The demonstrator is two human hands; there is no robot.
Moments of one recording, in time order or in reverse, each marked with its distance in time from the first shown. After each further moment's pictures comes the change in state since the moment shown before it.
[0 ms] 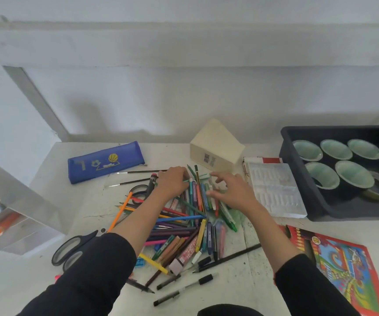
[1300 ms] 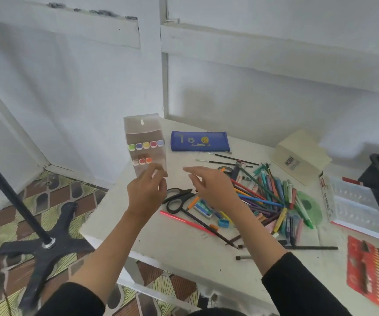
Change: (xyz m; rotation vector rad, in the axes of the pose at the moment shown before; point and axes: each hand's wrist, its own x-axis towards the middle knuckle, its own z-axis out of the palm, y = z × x) left_hand -0.254 -0.203 -0.053 0.150 1.111 0.125; right_hand -0.077 -0.251 0.120 -0.057 0.018 -0.672
